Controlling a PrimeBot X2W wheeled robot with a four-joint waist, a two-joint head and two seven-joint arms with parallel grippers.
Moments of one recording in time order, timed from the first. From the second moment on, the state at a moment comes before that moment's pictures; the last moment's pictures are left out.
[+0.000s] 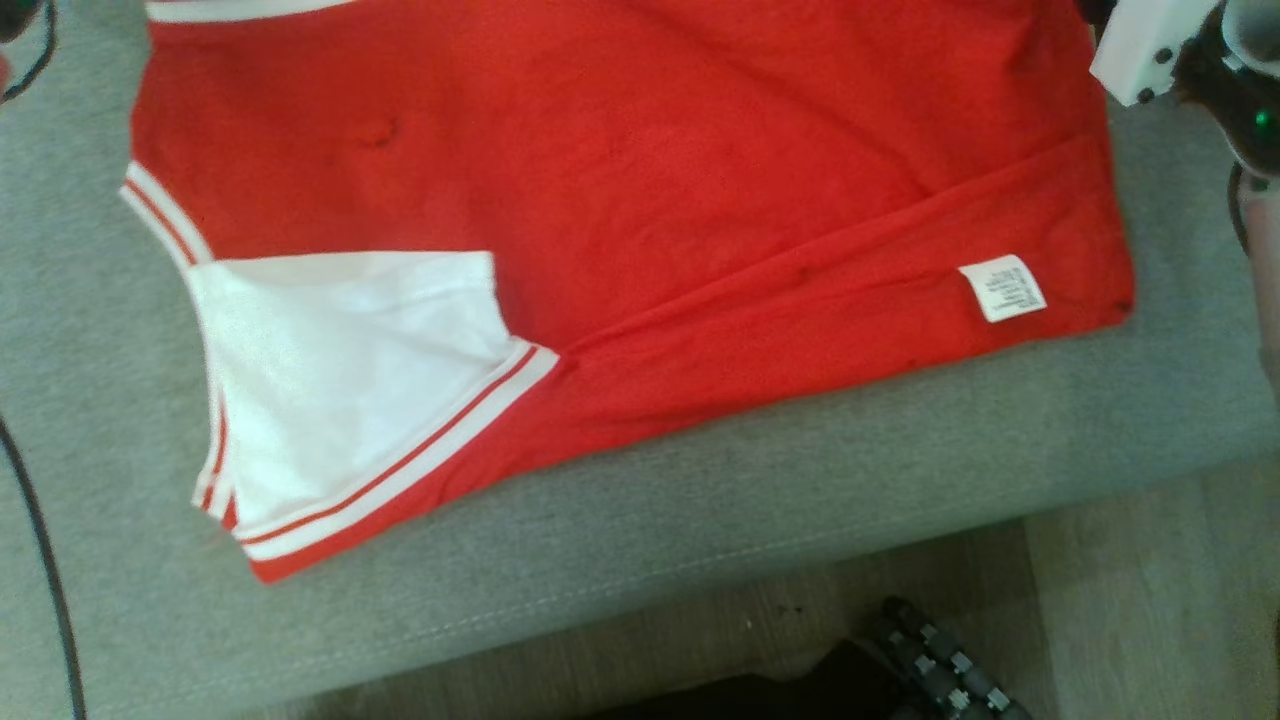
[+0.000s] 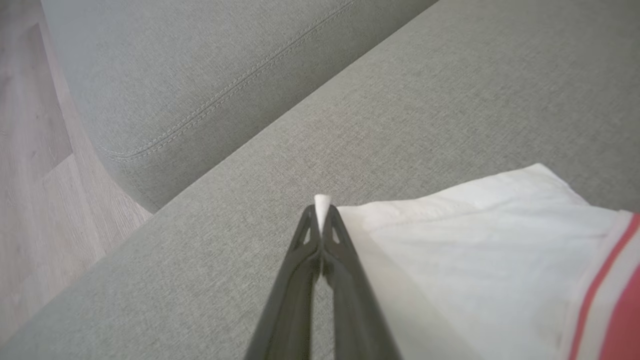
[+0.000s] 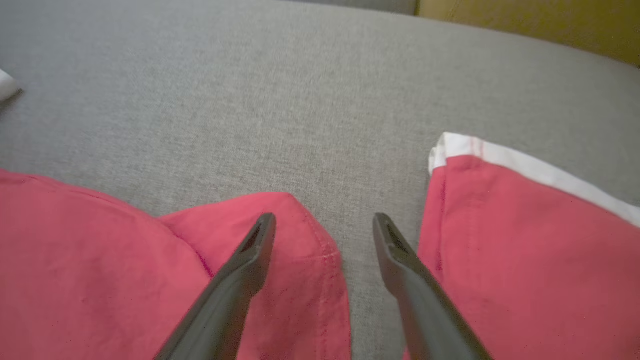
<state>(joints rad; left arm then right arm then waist) -1.42 0.50 -0.91 0.71 -0.59 -0.13 0.33 -0.99 -0.39 0.36 0.44 0.41 0.13 0.65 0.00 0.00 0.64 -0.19</state>
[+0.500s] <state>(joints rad) -1.47 0.47 -1.02 0.73 -0.62 -0.13 0.19 -1.12 -0.42 0.53 0.68 0.50 0.13 0.62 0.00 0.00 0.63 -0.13</state>
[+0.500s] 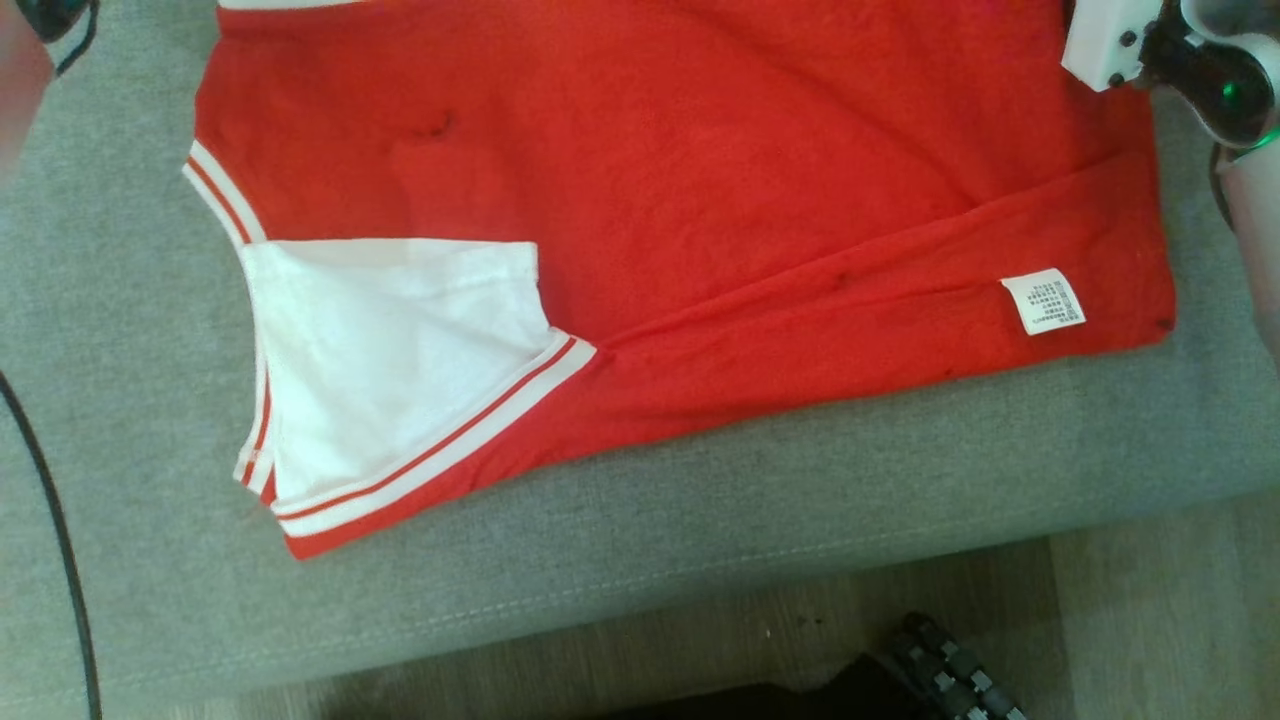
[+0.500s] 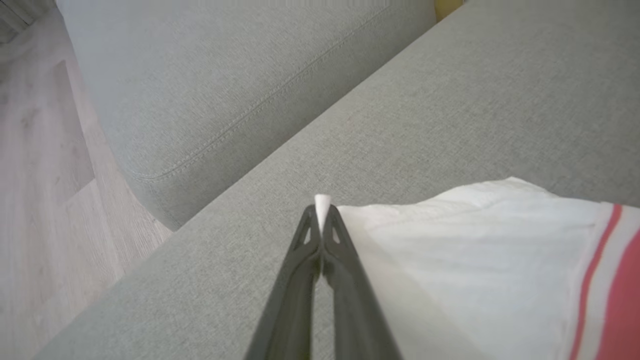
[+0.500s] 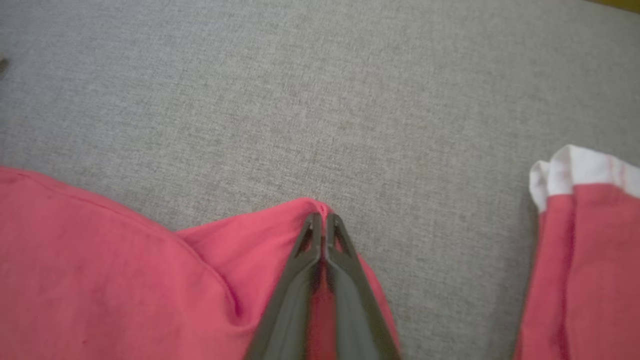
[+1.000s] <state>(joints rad) -1.52 0.47 -1.01 0.79 -0.62 -0.13 -0.07 -1.20 -0.45 0.49 0.75 0.57 0.13 0.33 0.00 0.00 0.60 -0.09</state>
